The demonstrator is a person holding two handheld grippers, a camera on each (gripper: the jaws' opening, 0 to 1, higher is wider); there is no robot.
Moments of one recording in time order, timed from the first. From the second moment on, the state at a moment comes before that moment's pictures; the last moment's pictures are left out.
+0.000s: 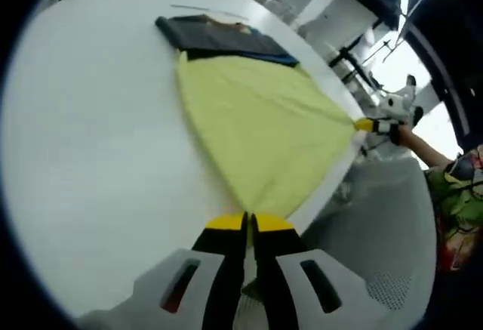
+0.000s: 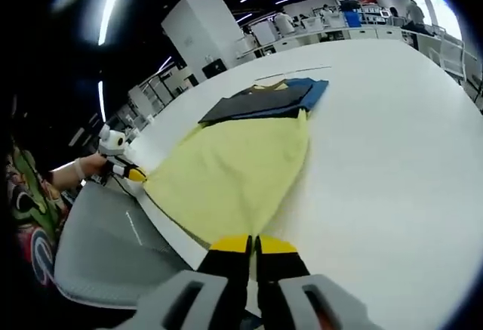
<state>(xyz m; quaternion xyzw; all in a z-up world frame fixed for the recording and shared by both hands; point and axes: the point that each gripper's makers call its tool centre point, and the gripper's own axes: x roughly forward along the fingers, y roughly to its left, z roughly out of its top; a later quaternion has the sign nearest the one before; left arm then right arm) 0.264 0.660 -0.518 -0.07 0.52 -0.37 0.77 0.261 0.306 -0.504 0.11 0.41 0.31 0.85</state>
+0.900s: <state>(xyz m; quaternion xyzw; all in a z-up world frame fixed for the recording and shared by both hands) 0.215 0.670 -0.527 -0.01 0.59 -0.40 0.70 0.215 0.313 -0.507 0.16 0.44 0.31 0.83</state>
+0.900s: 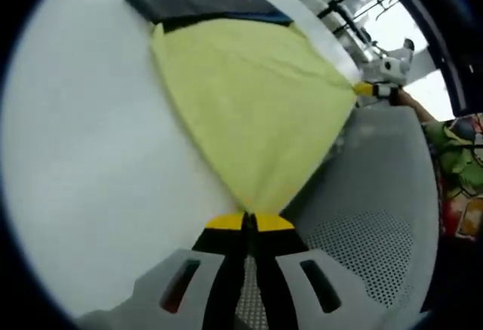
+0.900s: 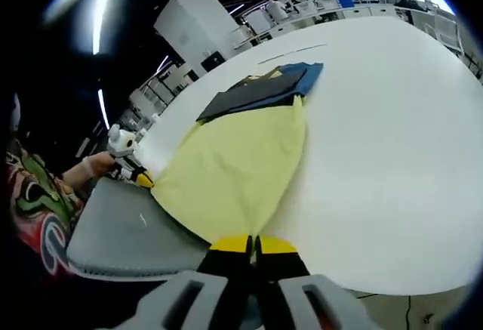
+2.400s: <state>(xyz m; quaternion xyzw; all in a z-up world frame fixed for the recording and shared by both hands) 0.444 0.663 -0.394 -0.12 0.33 -0.35 0.87 0.422 0.314 -0.382 0.17 0.29 0.31 0.89</state>
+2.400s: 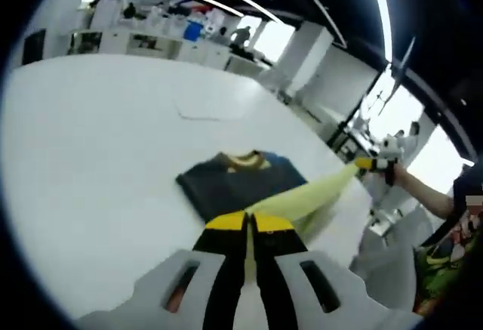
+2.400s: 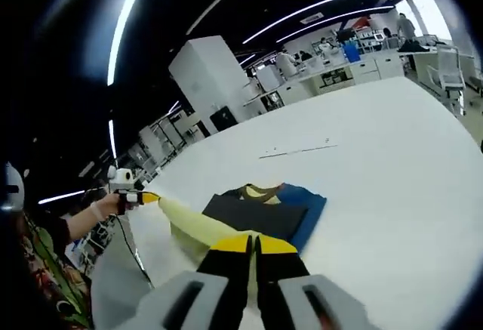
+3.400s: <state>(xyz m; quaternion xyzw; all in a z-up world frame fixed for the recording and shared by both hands) 0.565 0.667 -0.457 -0.10 0.33 -0.30 0.89 0.542 0.311 -0.438 0.14 0.31 0.28 0.90</state>
